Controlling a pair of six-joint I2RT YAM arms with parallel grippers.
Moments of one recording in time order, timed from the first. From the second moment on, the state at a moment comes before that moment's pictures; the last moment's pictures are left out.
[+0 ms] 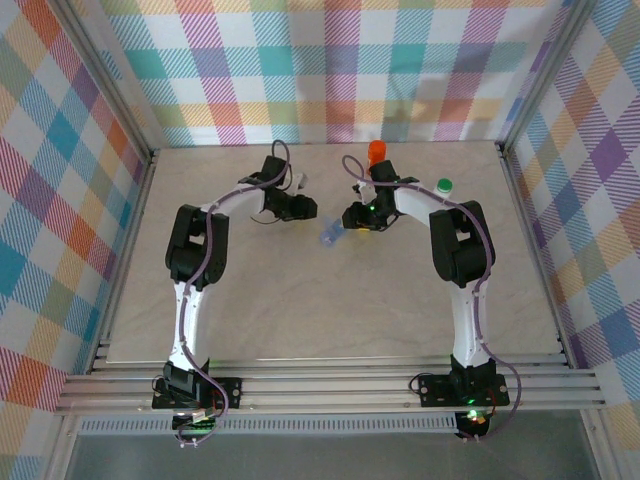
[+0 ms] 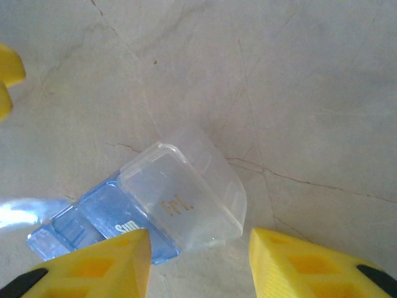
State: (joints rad) left arm -0.33 2.24 1.69 -0.49 0.44 -0.27; right arm 0.35 2.22 1.64 -0.61 -0.48 0.20
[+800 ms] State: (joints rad) left arm -0.37 1.66 1.21 -0.28 0.12 -0.38; right arm 0.35 1.82 1.50 -0.60 -0.22 0.19
